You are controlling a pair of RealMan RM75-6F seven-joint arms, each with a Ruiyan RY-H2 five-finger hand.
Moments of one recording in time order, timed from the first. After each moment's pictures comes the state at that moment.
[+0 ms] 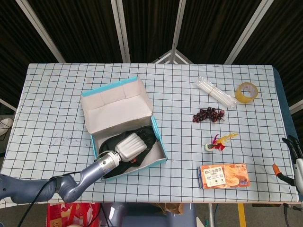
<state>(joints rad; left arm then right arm) -0.96 -1.59 -0.06 -1.52 1.29 0.83 0.39 0.02 -1.05 0.09 -1.57 -1.46 1.52 0.14</state>
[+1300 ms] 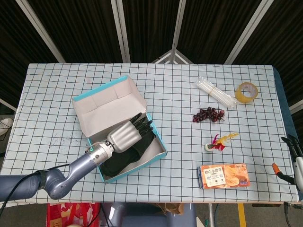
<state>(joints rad) -1.04 -1.29 -0.11 -1.82 1.09 0.83 0.89 0.03 -1.03 0.10 -1.59 -1.44 1.49 0.16</state>
